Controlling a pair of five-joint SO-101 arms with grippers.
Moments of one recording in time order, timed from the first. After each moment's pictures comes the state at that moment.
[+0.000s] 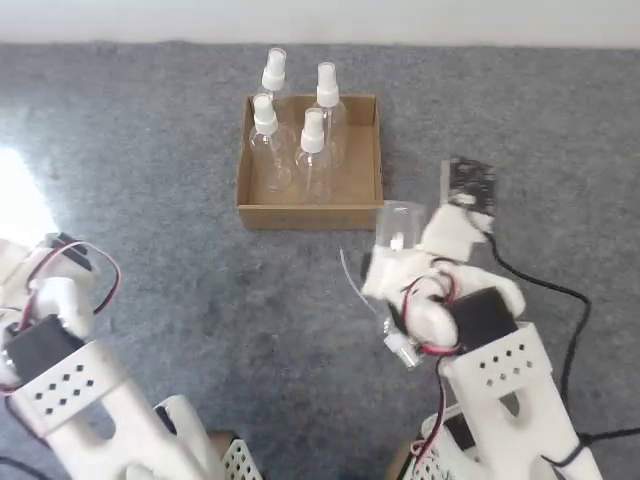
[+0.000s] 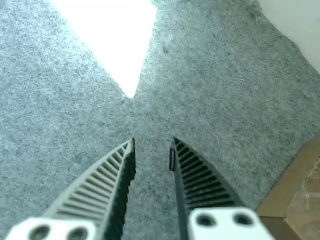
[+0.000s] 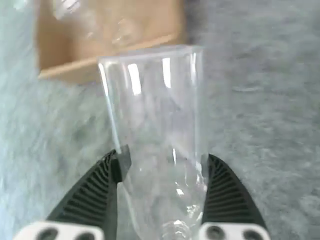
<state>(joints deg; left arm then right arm) -42.8 -54.7 48.2 62.3 23.3 -26.0 -49.7 39.8 75.6 -38.2</state>
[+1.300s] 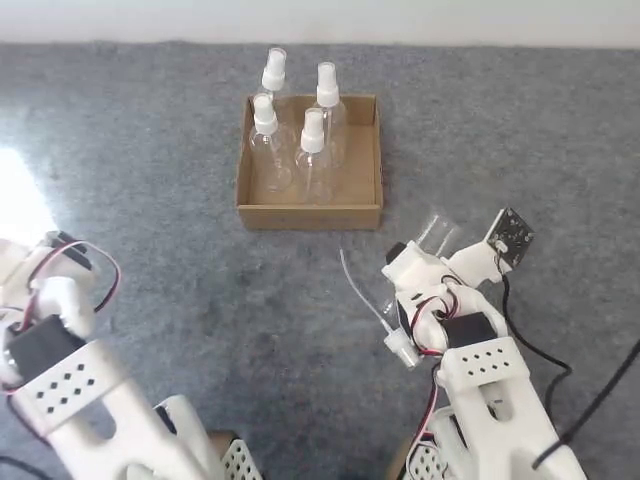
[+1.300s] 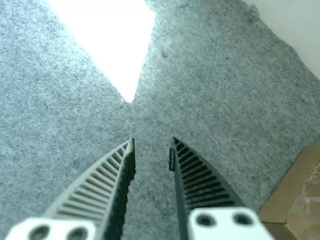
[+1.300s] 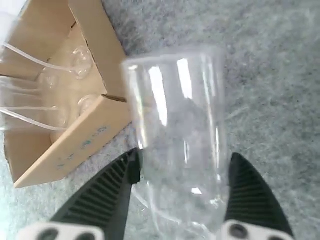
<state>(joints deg) -42.8 -54.6 49.7 59.7 23.3 -17.3 -49.7 73.8 31.5 -55.4</state>
